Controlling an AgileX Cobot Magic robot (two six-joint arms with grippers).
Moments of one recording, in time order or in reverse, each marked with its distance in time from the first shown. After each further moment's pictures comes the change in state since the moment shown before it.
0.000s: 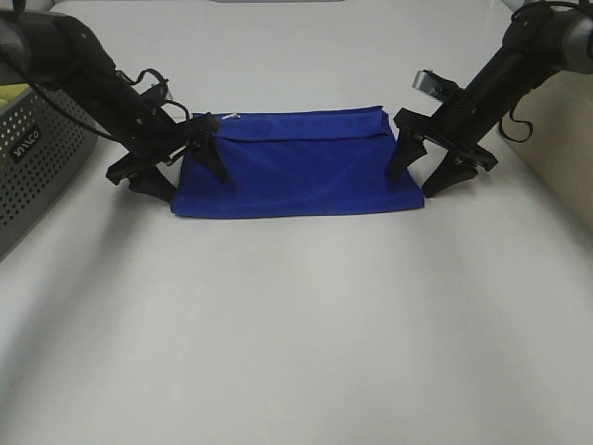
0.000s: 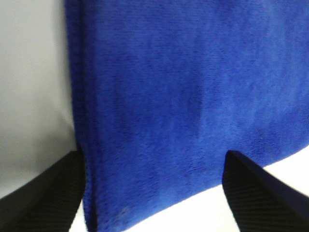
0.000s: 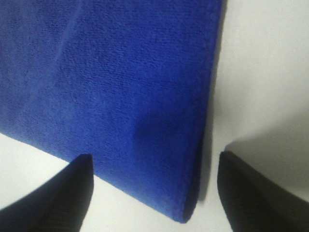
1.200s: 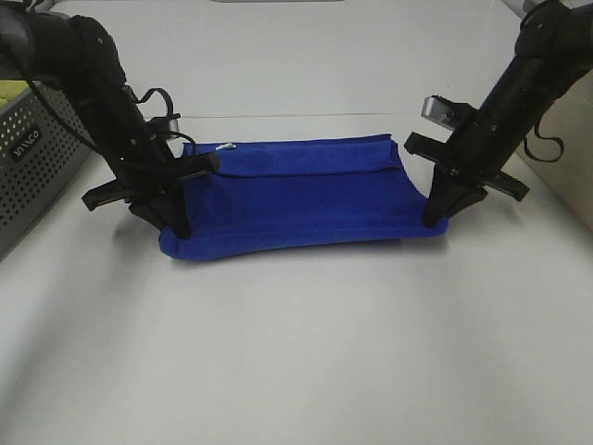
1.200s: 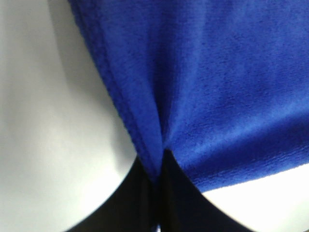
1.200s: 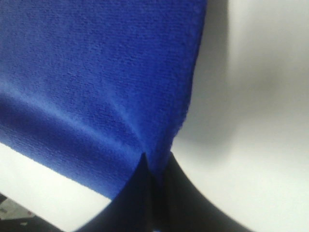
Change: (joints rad) left arm -0.068 -0.148 0.228 0.160 0.173 -0.070; right arm 0.017 -0.243 0.426 -0.068 0.003 0.044
